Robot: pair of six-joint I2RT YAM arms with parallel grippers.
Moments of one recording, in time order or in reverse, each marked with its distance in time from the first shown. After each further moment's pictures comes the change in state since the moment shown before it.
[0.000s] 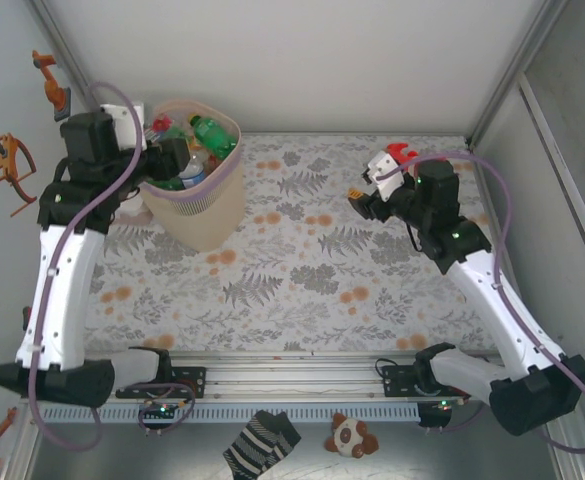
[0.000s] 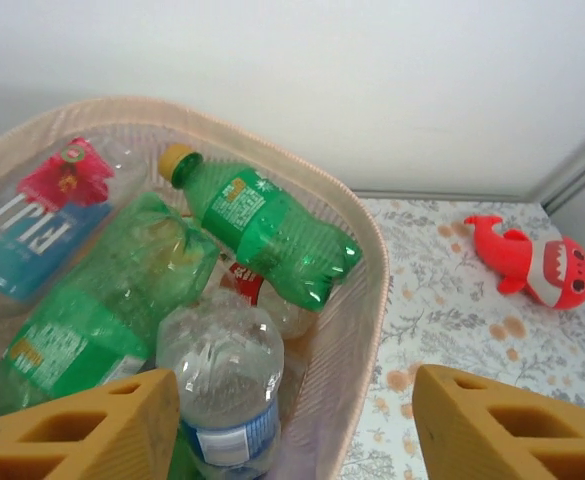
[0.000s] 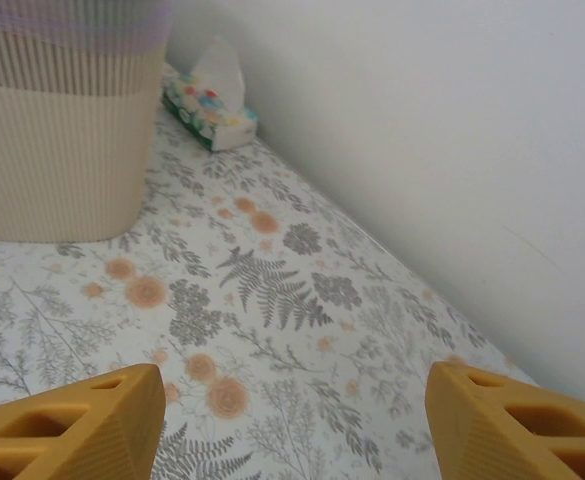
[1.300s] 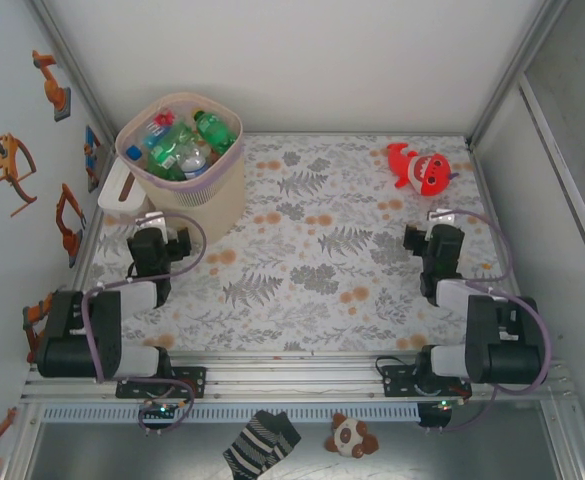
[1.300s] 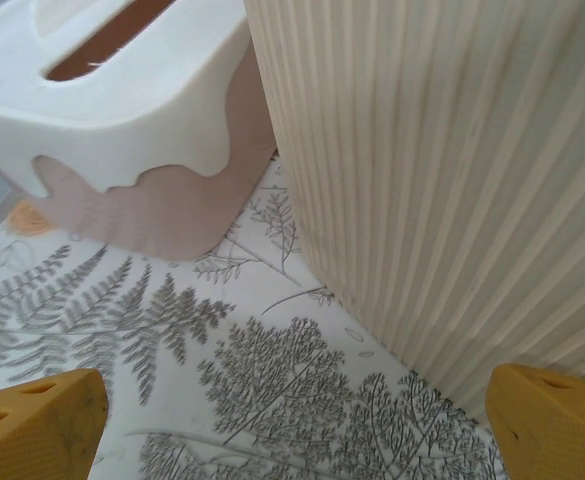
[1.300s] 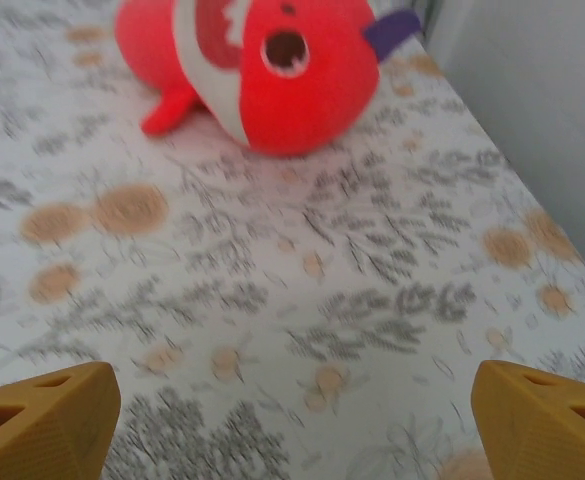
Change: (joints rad) left arm 0.116 0.211 -1.244 1.423 -0.402 0.150; right arm -0.386 0.260 -0.727 0.916 0.407 0.419
